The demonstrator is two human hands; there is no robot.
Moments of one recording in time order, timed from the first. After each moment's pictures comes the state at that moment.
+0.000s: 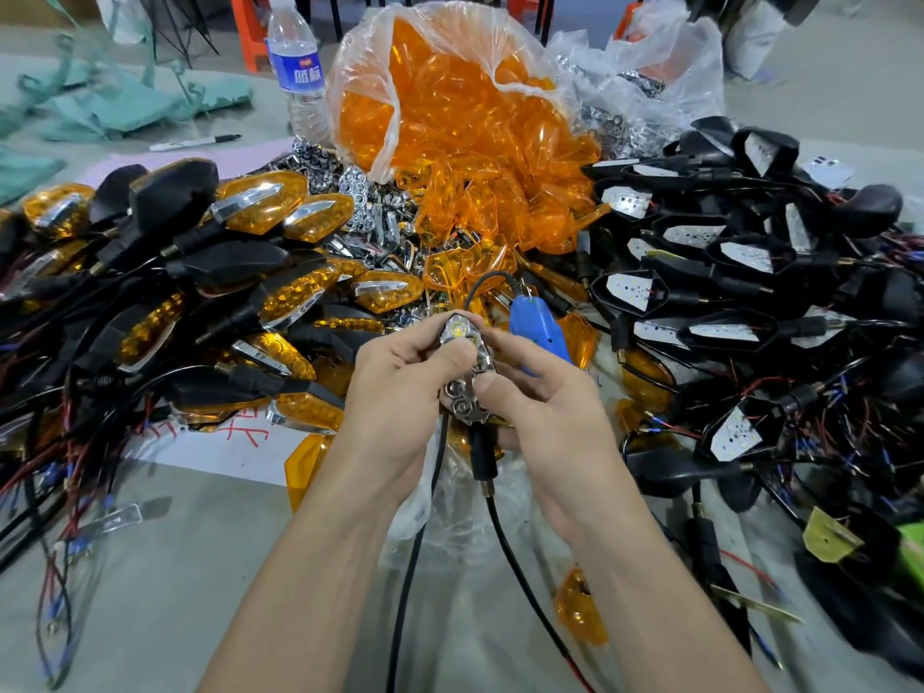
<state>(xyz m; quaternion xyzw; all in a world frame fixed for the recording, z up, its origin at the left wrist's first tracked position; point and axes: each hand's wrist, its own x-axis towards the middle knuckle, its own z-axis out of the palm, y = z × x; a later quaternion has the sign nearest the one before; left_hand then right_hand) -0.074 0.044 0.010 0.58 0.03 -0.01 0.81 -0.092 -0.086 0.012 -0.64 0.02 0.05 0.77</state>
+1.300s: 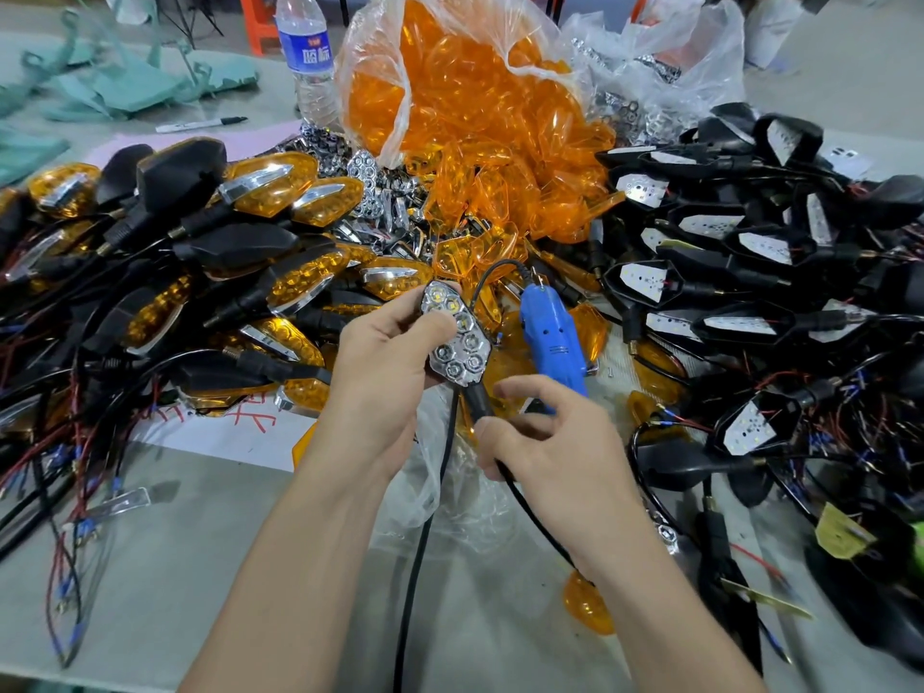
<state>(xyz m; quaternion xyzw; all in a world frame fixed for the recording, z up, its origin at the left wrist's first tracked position) -0.067 0.057 0.011 0.60 0.09 0.01 0.80 -0.121 -0.089 0.010 -0.78 0.10 0.08 0.61</state>
